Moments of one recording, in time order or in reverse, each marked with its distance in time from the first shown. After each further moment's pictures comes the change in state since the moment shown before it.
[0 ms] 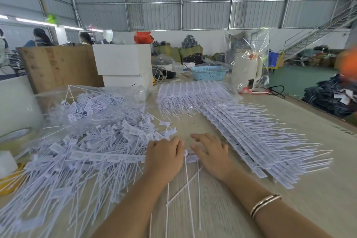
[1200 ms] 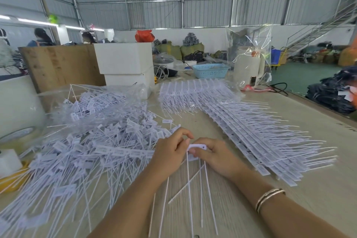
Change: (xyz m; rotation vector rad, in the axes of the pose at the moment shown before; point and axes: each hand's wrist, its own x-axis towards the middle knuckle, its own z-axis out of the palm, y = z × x) left_hand 0.000 0.001 -0.009 -0.550 -0.071 0.049; right_hand -0.009 -0.009 -0.014 0.558 -0.155 -0.139
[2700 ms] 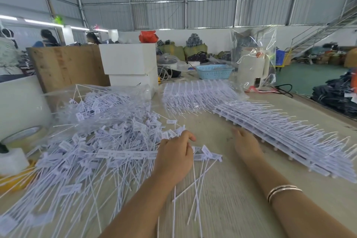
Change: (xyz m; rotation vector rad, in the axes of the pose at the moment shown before) left_hand -0.003 0.008 0.005 0.317 0.075 0.019; right_hand 0.020 0.038 -0.046 -0.237 0.519 0.453
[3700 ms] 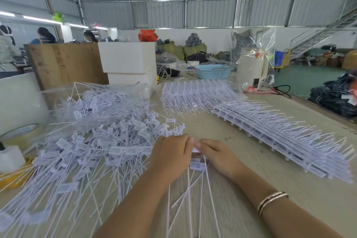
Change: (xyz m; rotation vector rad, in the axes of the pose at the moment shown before) left_hand 0.004 0.006 -0.008 0.246 -0.066 0.013; right_hand -0.047 -0.023 0.024 0.267 -0.559 -0.354
